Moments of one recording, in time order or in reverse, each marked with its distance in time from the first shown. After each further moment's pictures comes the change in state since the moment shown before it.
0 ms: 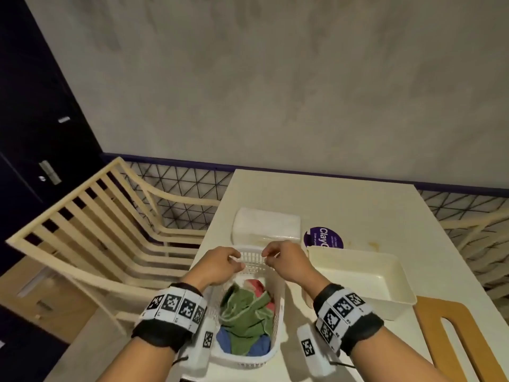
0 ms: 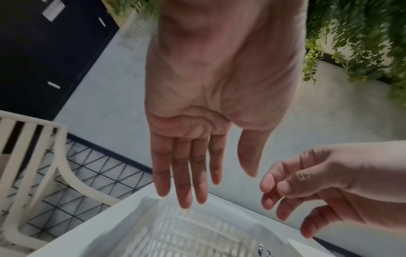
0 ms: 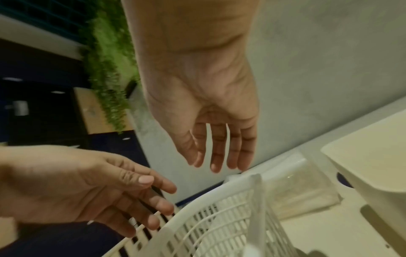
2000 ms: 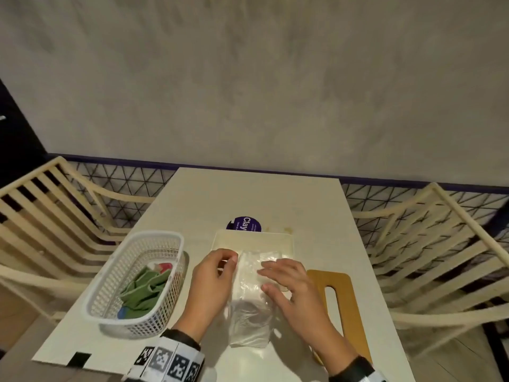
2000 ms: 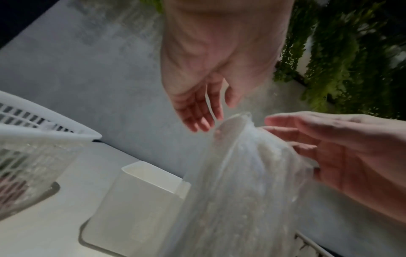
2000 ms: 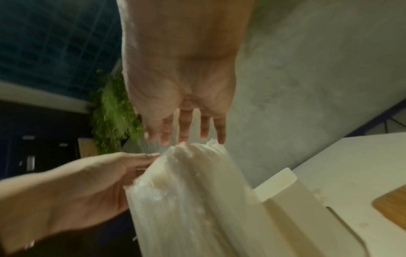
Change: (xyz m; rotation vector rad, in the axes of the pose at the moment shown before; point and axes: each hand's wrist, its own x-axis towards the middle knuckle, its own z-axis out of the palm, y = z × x) left_hand -0.098 0.160 0.195 -0.336 0.536 0.403; right_hand -0.211 0.159 -0.124 0.147 0.309 -0.351
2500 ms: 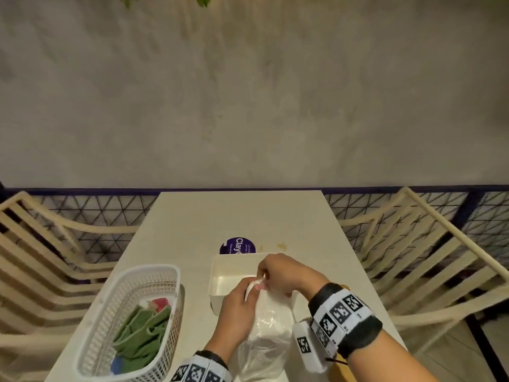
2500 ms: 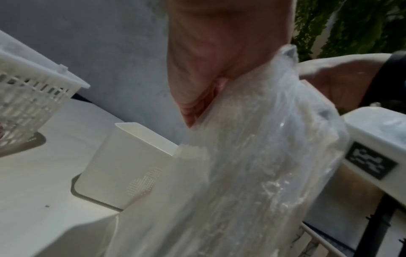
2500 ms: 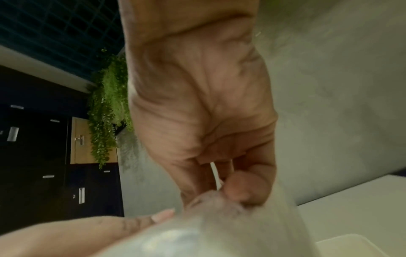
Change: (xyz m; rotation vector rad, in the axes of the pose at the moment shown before) left_hand 0.018 -0.017 0.027 -0.150 -0.305 -0.095; right_hand 0.112 -0.025 0.003 -0.511 -0.550 0.374
